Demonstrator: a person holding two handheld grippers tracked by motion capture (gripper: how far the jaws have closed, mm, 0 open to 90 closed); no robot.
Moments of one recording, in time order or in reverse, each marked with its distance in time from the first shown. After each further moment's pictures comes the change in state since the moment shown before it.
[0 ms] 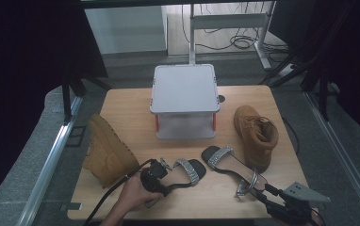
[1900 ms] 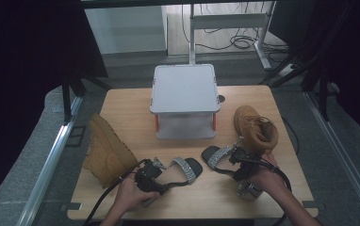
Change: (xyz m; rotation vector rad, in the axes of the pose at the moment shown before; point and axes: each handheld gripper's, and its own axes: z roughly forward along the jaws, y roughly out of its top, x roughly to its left) left arm 0.010 -0.014 -0.005 -0.092 -0.013 -0.030; right arm 0.011 0.101 0.144 0.745 -0.100 -0.386
